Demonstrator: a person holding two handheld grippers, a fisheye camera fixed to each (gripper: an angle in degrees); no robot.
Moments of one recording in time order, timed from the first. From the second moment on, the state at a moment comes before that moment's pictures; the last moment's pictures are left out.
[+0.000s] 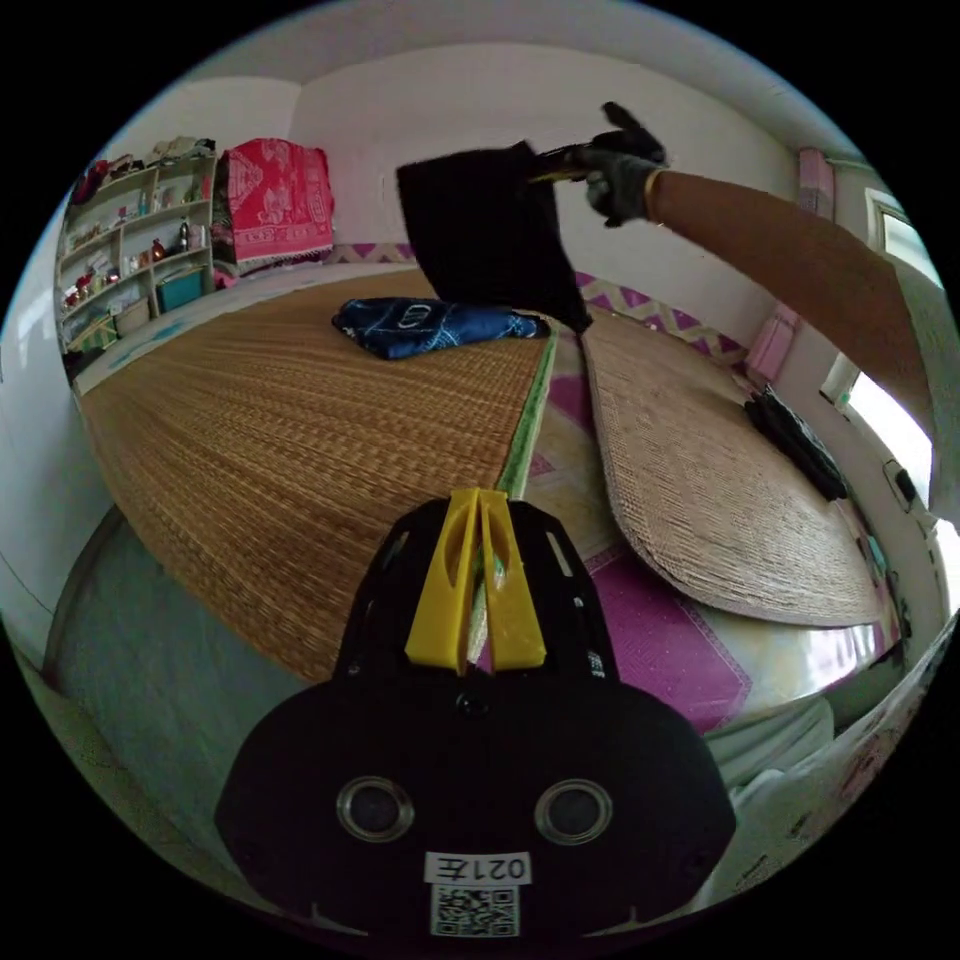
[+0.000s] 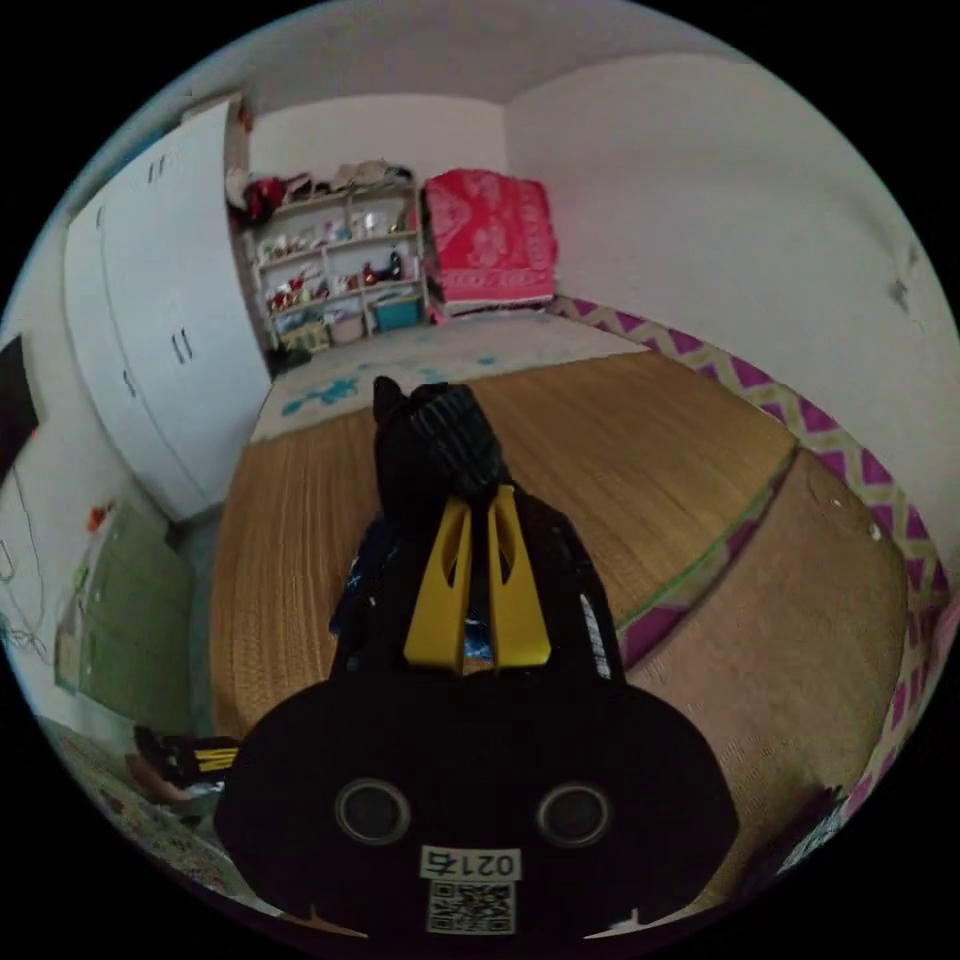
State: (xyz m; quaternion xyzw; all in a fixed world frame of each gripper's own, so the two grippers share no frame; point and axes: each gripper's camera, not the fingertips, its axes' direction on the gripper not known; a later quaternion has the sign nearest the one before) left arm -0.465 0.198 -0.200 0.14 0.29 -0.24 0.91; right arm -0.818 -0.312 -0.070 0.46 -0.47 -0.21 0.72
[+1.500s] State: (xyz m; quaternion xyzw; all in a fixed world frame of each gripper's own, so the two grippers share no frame) left arm -0.317 0.248 -0.278 0.16 0.39 -0.21 0.88; right arm -0.117 -0.171 0.008 0.39 -0.61 0.01 0.69
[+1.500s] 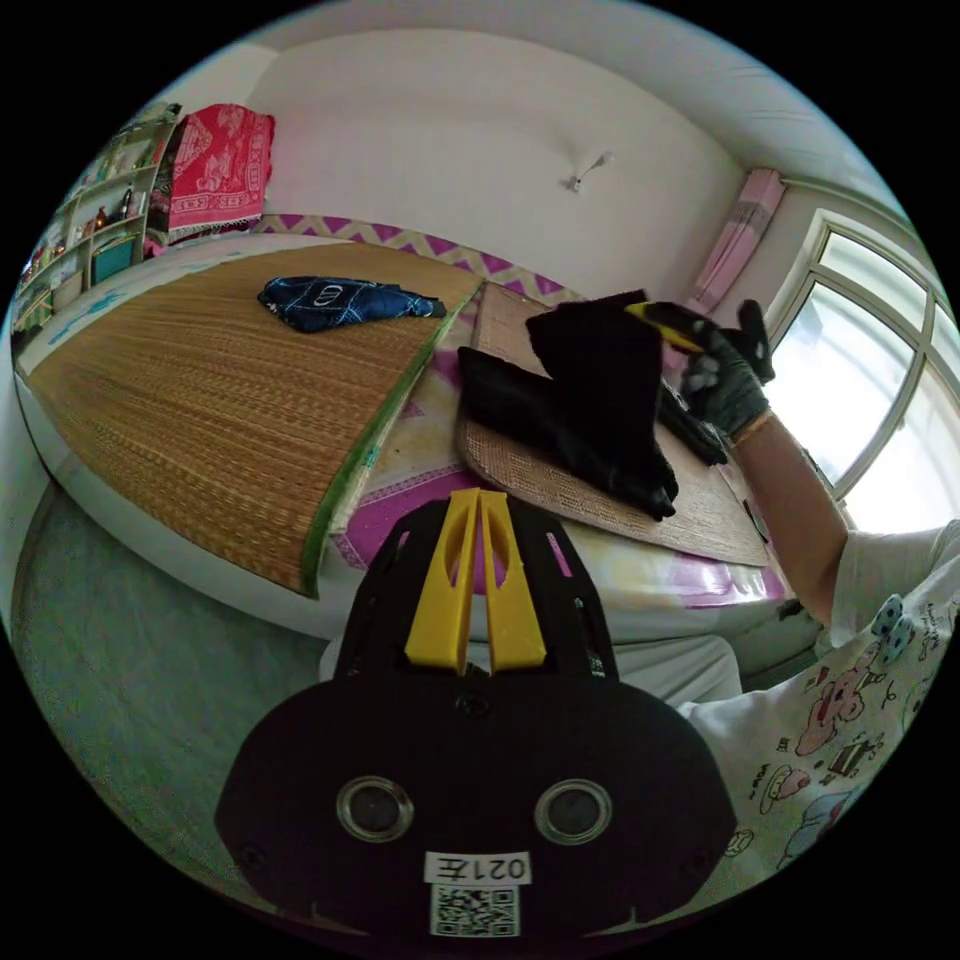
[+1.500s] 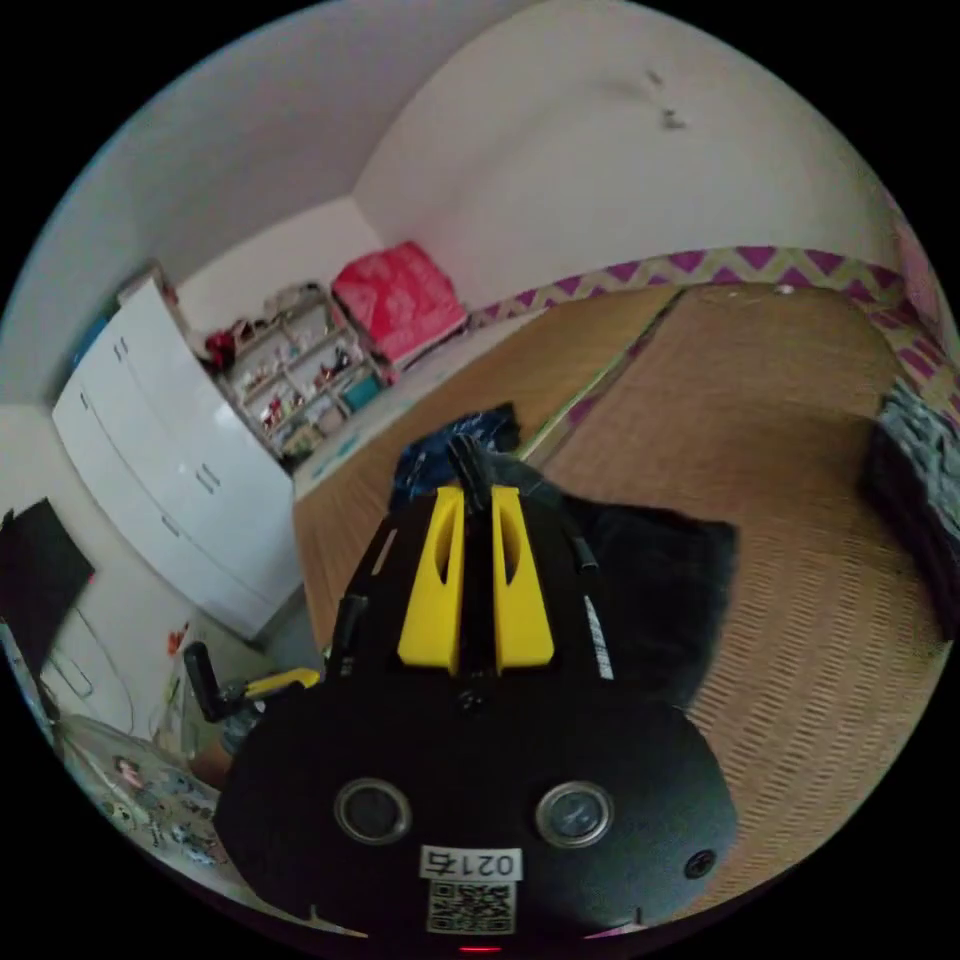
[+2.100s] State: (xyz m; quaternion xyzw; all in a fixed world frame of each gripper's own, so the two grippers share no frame) left arm -0.099 0.107 -0.308 0.19 0.43 0.00 0.88; right arm 0.308 -0.130 0.269 0.21 -0.66 0.29 0.66
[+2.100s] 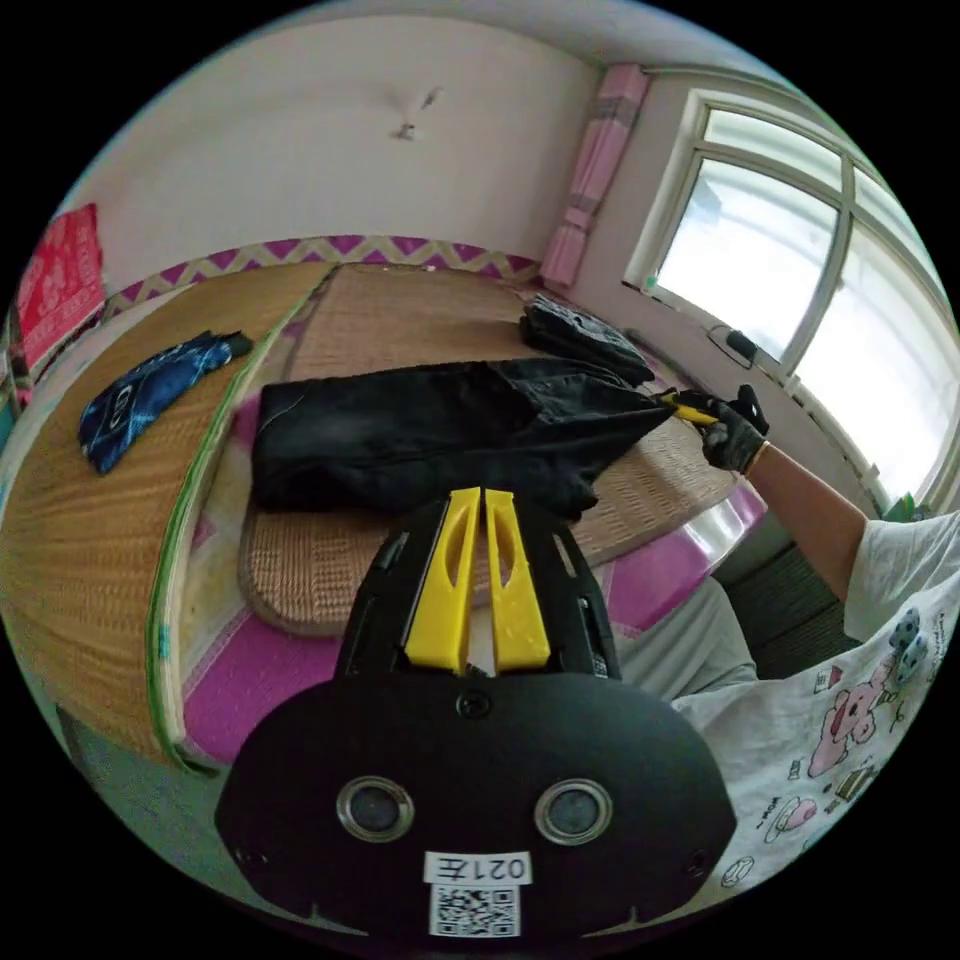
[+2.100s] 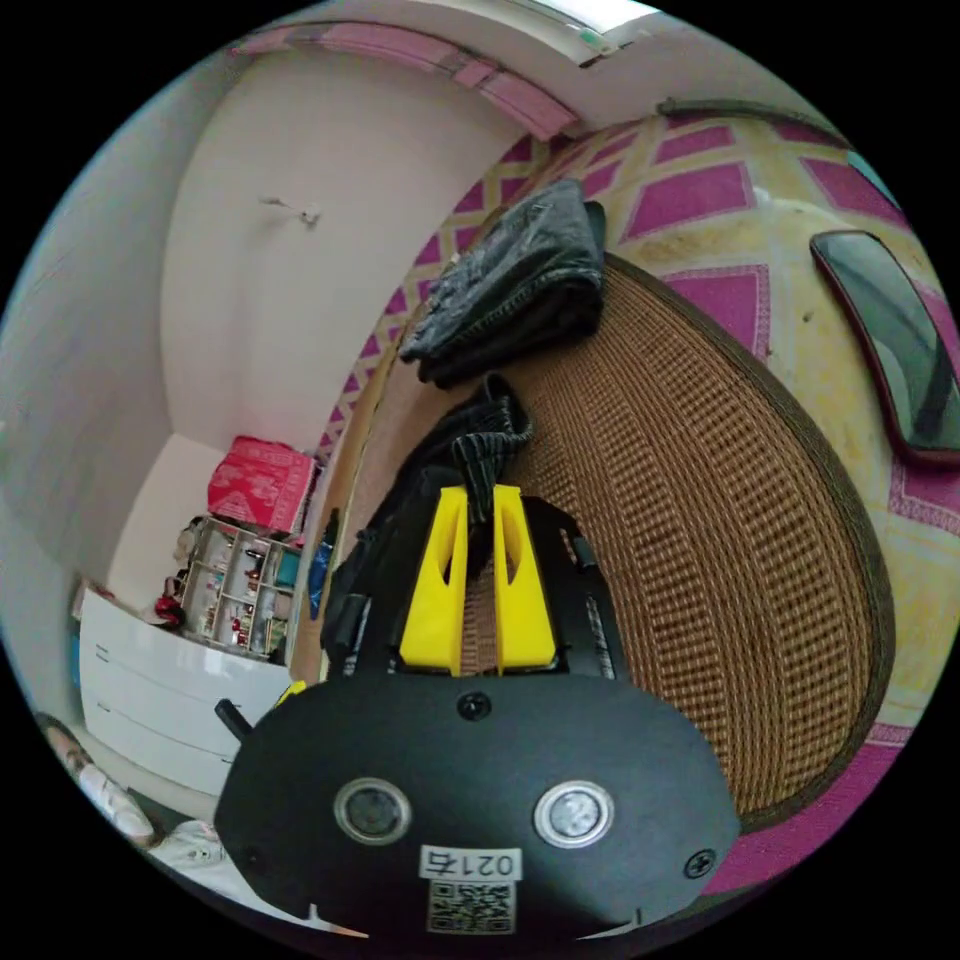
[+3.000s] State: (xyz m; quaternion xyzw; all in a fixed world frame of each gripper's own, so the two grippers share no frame) left arm 0.154 -0.106 -0.293 0.15 0.36 0.19 0.90; right arm 0.290 -0.044 0.035 0.37 -0.45 0.12 0.80
